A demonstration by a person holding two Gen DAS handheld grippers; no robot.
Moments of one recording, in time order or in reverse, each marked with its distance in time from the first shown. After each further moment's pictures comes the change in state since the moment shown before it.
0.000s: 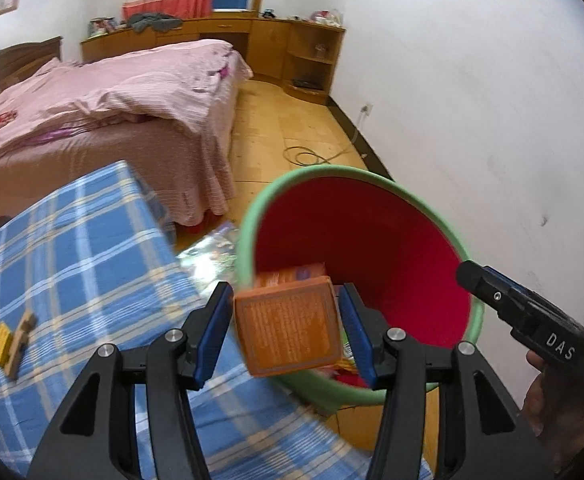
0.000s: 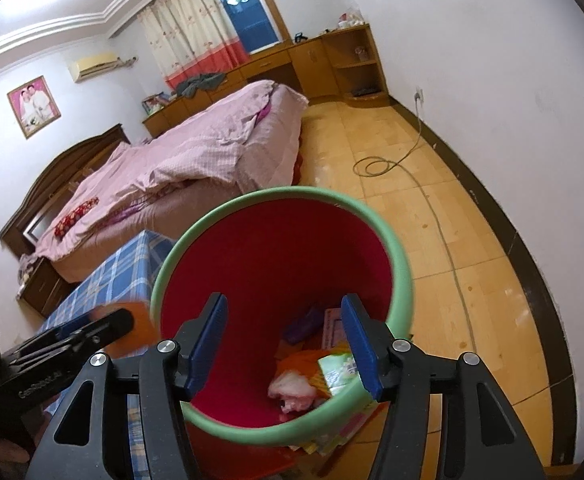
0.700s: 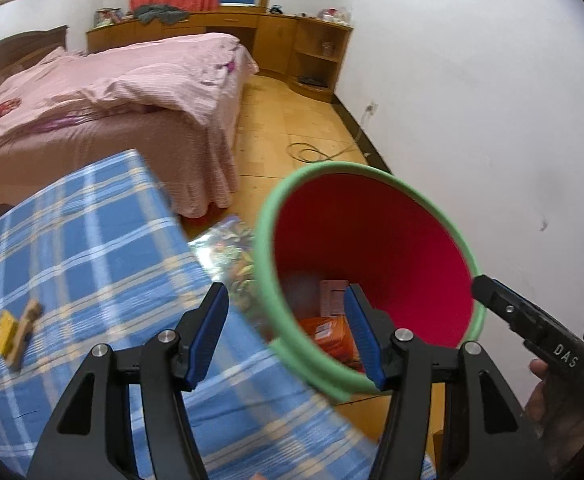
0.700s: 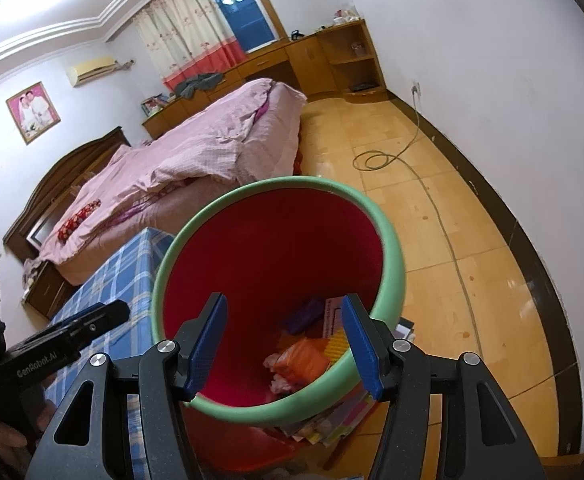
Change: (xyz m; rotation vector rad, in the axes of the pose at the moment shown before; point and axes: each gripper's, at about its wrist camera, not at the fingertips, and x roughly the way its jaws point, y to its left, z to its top) left arm -0.013 0.026 -0.007 -0.053 0.009 0.023; right arm -0.005 0.002 -0.009 0.021 0.016 0.020
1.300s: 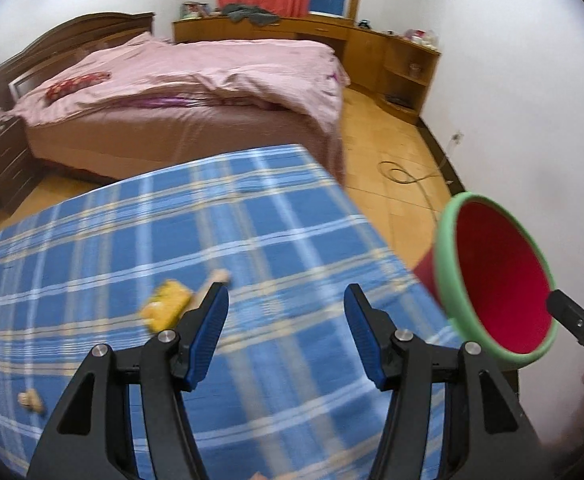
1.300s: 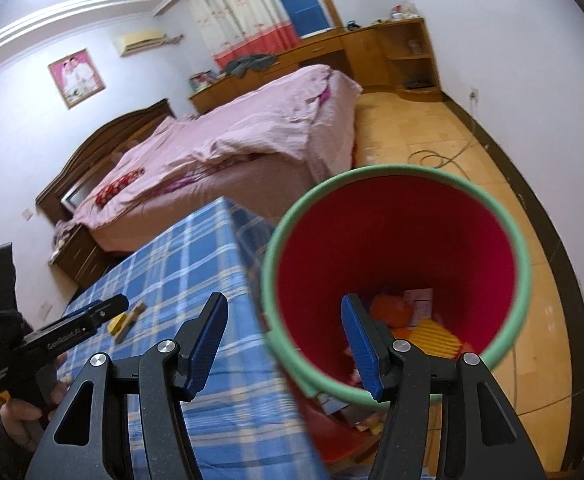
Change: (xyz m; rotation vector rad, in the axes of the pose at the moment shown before) left arm -0.056 0.131 -0.021 -0.160 -0.037 0.245; right arm 0.007 0.097 -0.017 -0.124 0.058 0.130
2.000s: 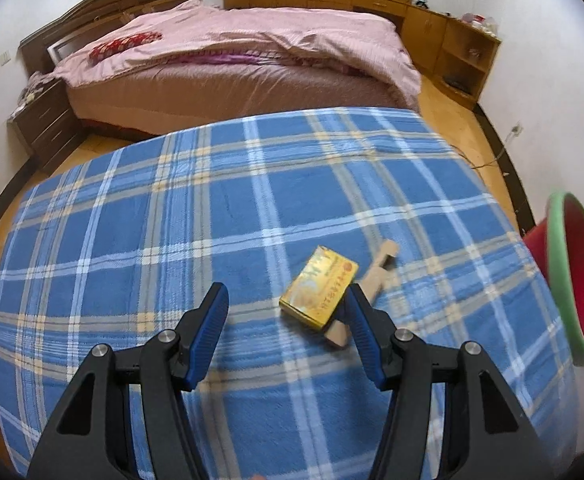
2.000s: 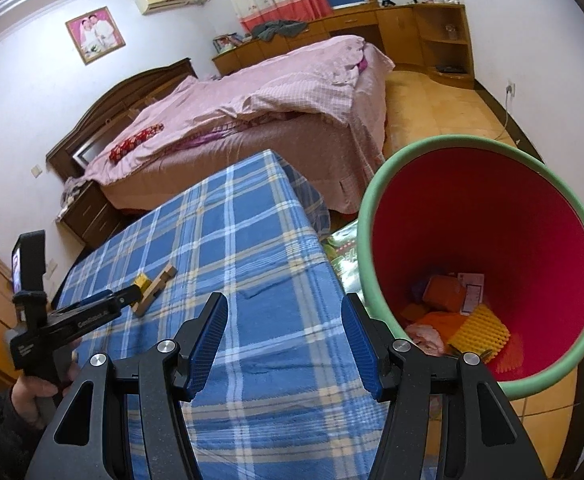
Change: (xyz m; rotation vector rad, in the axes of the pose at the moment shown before) left arm 0.047 0.092 -0.011 -0.094 0.115 0.159; right arm 0.048 0.062 -0.014 -0.083 0.122 0.031
